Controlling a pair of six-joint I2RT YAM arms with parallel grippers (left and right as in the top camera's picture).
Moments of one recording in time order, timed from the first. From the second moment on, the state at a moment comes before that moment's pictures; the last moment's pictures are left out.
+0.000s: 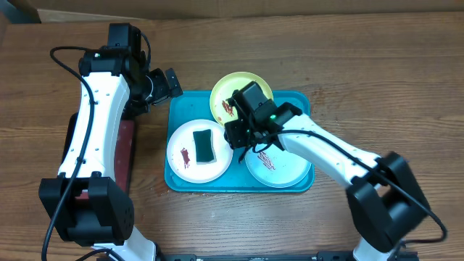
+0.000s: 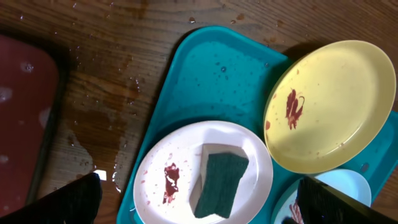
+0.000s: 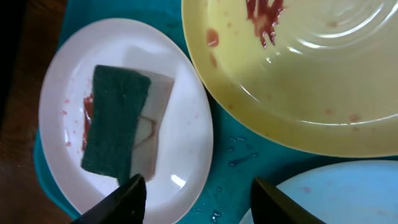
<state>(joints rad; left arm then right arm) 0.00 1.80 1.66 -1.18 0.15 -0.42 0.67 1.87 1.31 -0.57 -0.21 0.38</state>
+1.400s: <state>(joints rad) 0.00 1.80 1.66 -1.18 0.15 -0.42 0.67 2.08 1.52 -0.78 -0.23 0.29</state>
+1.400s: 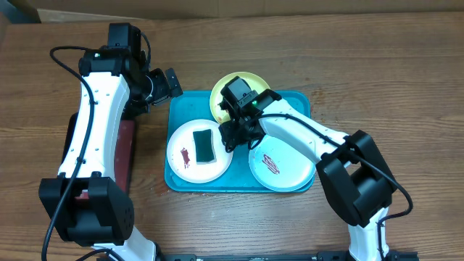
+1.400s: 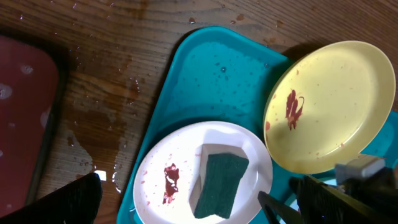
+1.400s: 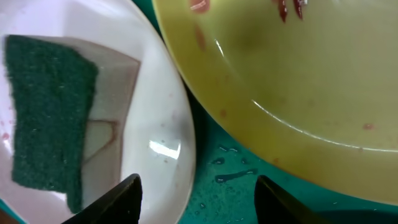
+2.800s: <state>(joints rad) -0.13 1.80 1.27 -1.03 0.34 -0.32 0.68 2.13 1.53 -0.72 -0.23 0.35</state>
